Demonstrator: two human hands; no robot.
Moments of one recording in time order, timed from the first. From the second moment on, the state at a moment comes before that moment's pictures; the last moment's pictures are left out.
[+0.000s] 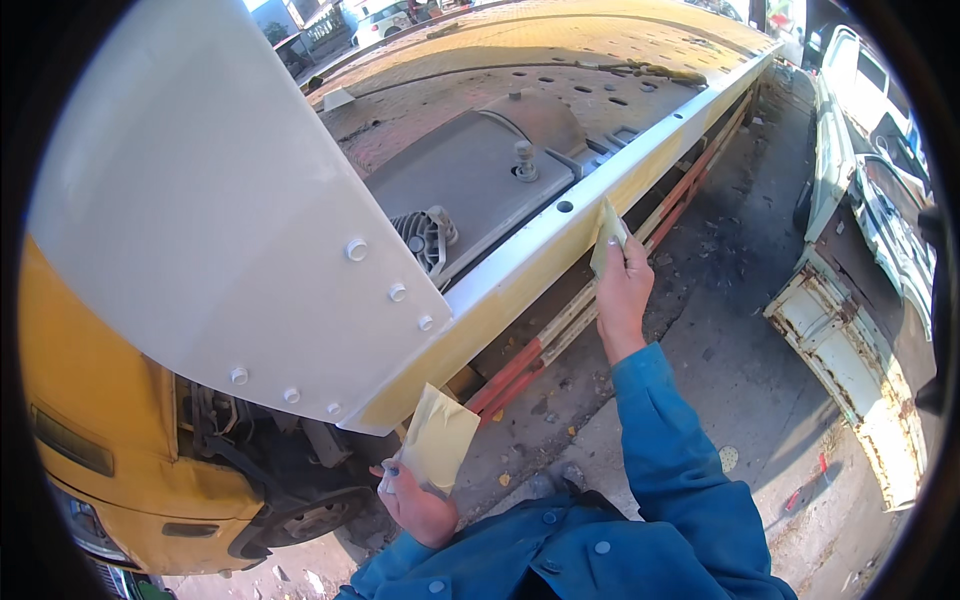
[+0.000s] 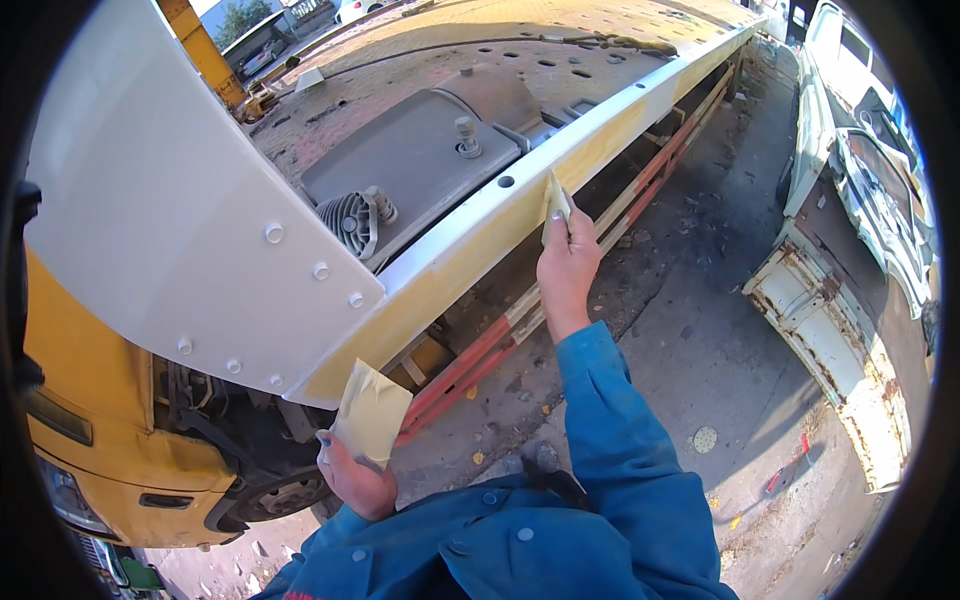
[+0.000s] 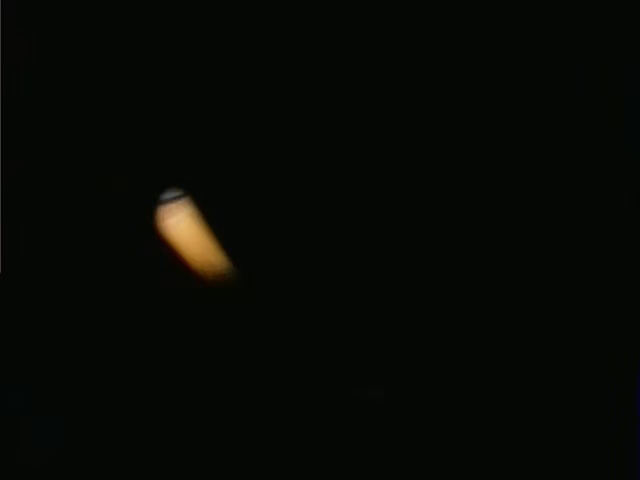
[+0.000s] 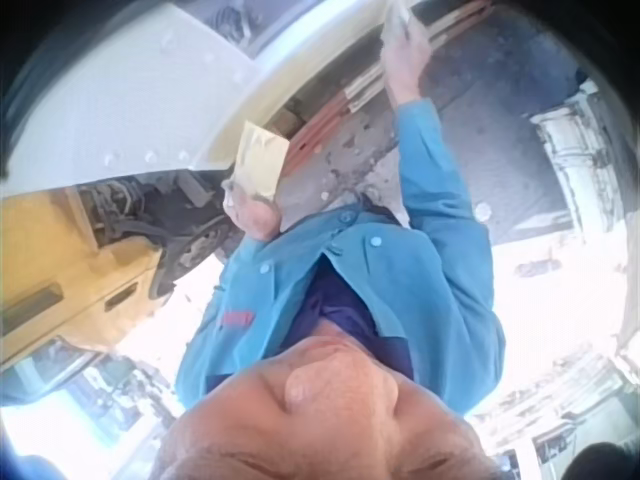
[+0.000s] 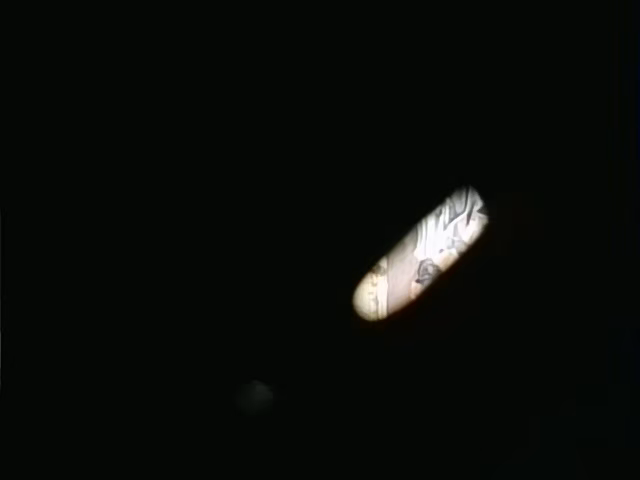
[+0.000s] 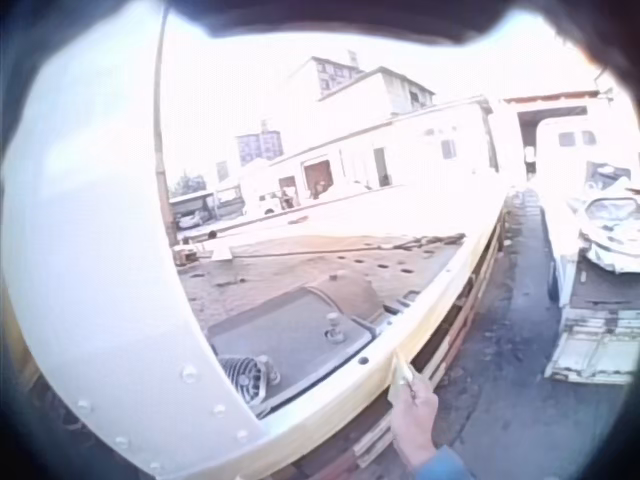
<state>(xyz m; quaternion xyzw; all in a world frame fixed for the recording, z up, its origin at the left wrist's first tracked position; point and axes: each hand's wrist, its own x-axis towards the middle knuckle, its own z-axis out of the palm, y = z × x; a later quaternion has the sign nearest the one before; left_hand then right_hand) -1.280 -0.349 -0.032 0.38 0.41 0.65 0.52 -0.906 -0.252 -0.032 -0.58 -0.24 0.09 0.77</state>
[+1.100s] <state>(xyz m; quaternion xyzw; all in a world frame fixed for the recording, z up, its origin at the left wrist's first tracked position) -1.274 -0.350 -0.037 0.29 0.49 0.65 0.51 -1.011 -0.295 -0.076 -0.60 -0.35 0.04 0.72</state>
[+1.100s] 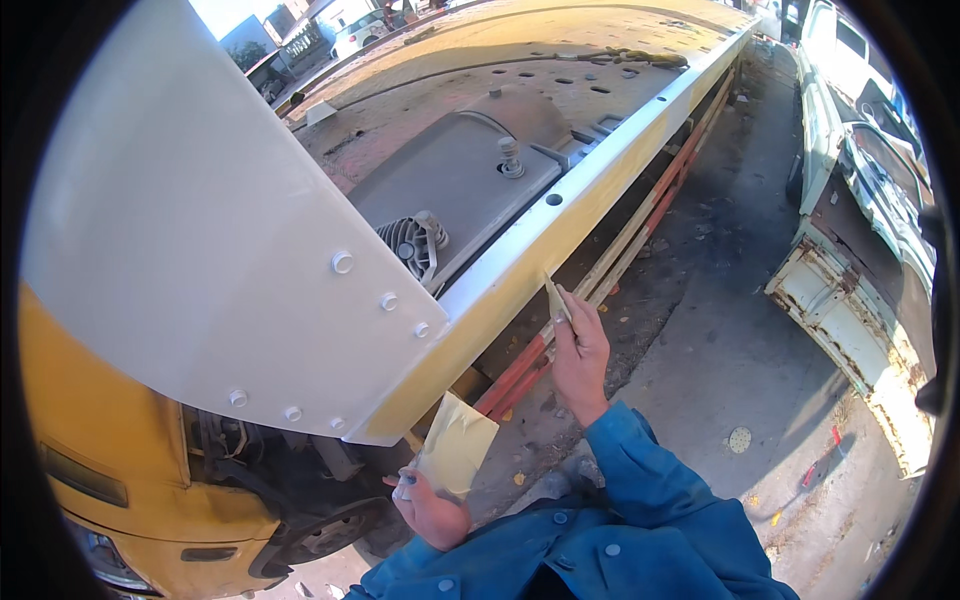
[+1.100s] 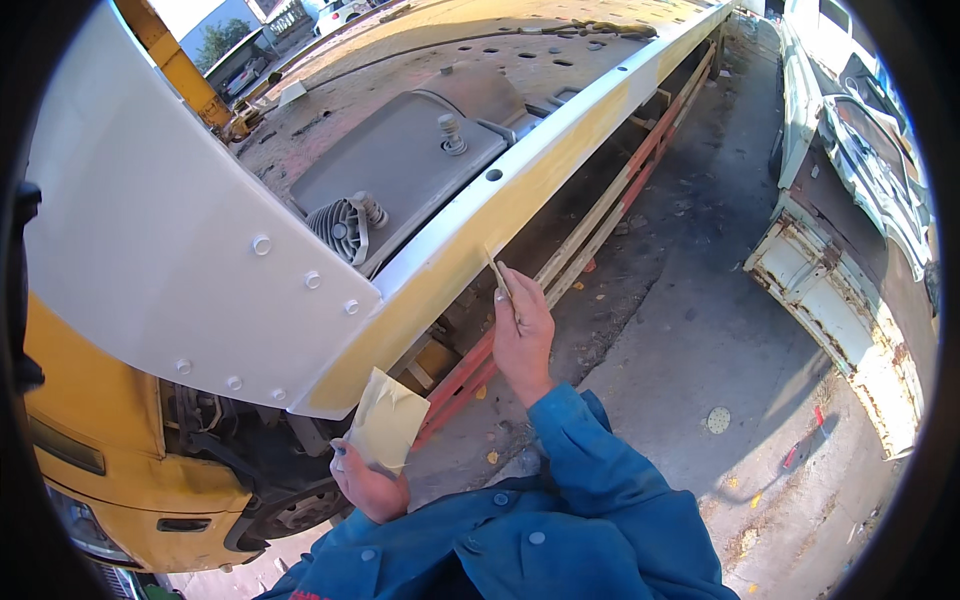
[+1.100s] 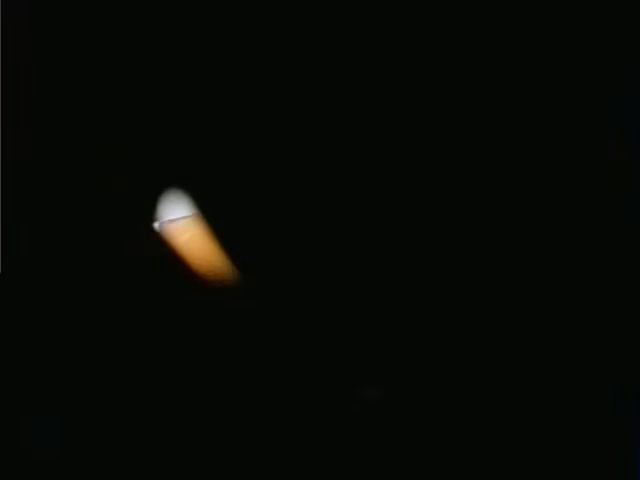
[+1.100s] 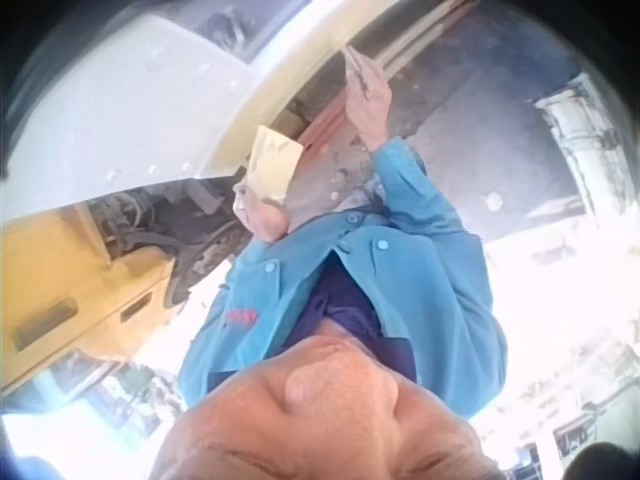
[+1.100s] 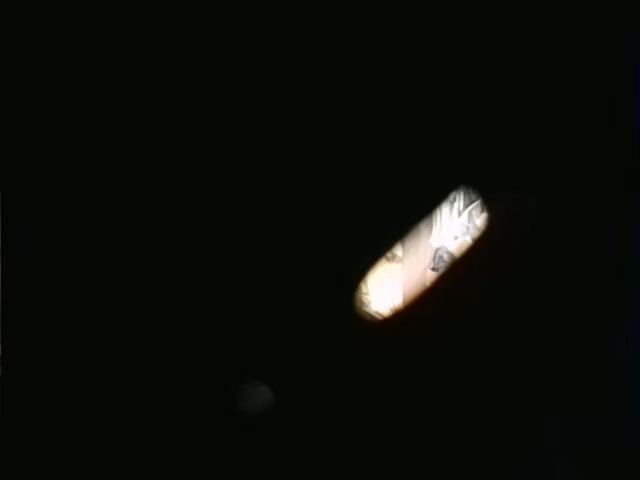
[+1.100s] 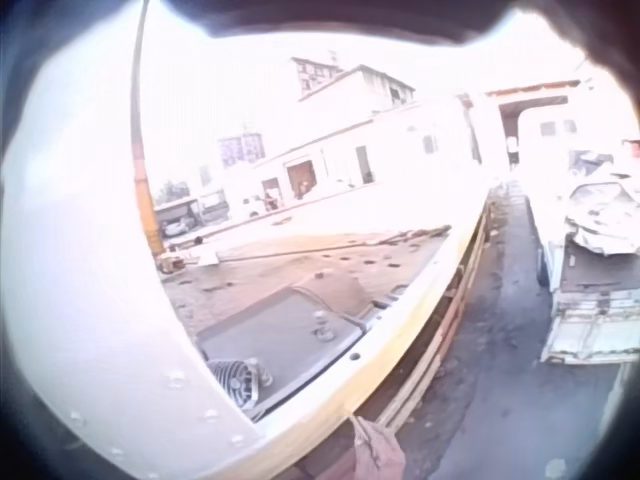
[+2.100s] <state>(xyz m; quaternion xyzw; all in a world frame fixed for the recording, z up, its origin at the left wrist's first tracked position) -1.275 -0.346 -0.060 0.30 0.50 0.67 0.46 -1.001 -0.257 -0.052 -0.61 -0.33 0.00 0.73</state>
